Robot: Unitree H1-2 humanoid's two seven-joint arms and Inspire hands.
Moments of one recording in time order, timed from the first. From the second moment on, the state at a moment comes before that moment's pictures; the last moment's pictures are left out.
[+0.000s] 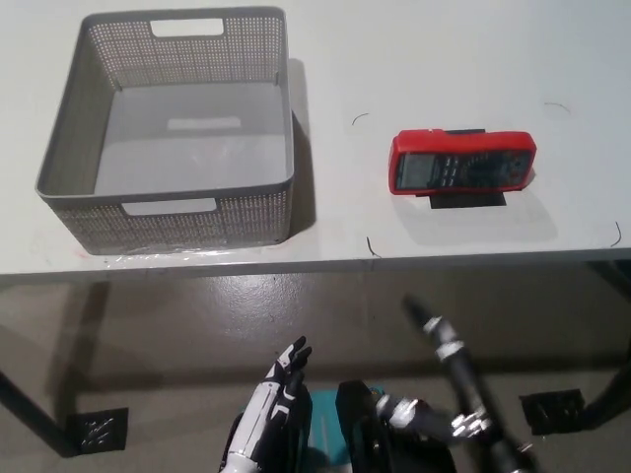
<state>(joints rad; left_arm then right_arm) -0.05 -0.01 -0.22 0.38 0.17 -0.41 0.05 -0.05 -0.05 0.20 0.04 -0.24 -0.31 -0.01</state>
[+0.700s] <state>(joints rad) -0.05 0.00 -0.22 0.39 0.18 -0.42 0.05 -0.63 -0.42 0.17 -0.21 -0.43 0.07 0.23</state>
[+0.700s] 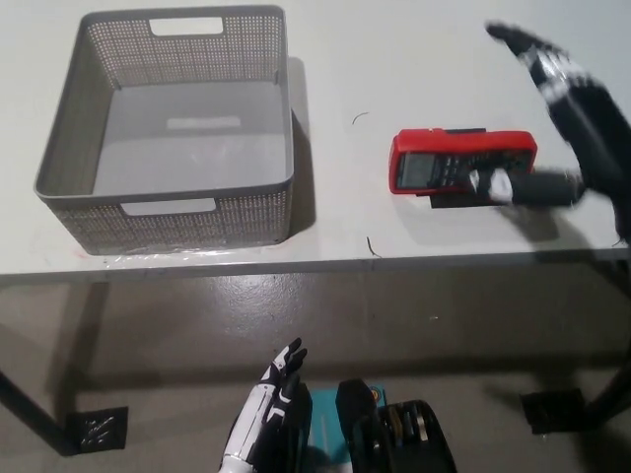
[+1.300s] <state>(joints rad) -0.04 0.00 -0.23 0.39 0.18 -0.42 0.05 -1.22 -0.38 0.58 0.65 -0.58 0.26 0.54</state>
